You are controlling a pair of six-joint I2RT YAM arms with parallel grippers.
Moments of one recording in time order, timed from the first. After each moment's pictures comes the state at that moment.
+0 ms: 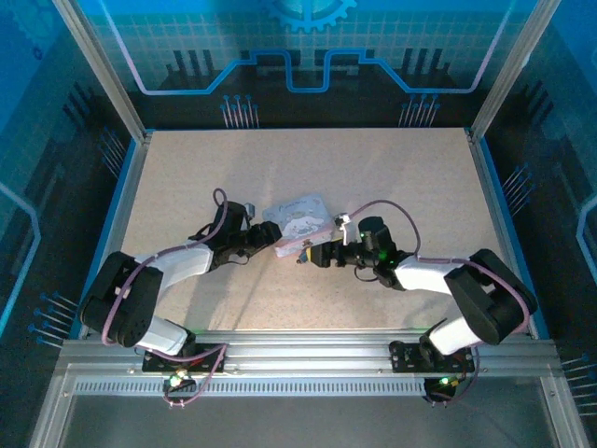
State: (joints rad) left arm -0.37 1.46 0.62 0.06 0.33 -0.87; right arm 0.58 1.50 0.49 0.50 -0.47 0.53
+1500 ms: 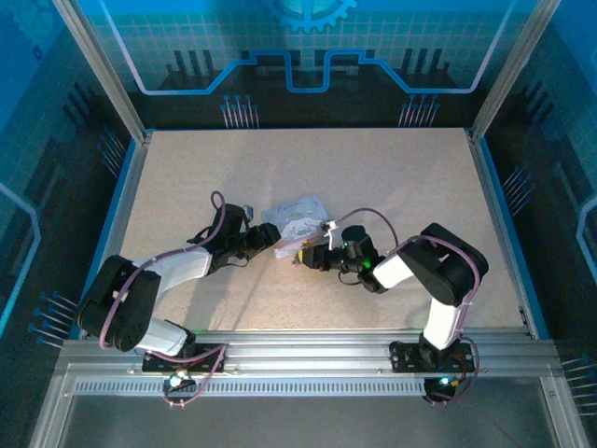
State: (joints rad) left arm -0.37 1.44 0.59 0.08 0.33 -0.90; right arm 0.65 1.82 0.51 0.84 -0.41 0.64
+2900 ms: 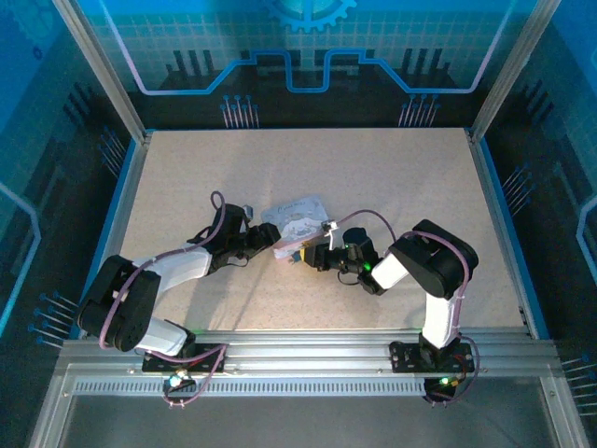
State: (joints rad) left arm -0.37 1.44 0.59 0.08 0.32 -0.90; right arm 0.65 1.89 0.50 0.97 -0.41 0.66
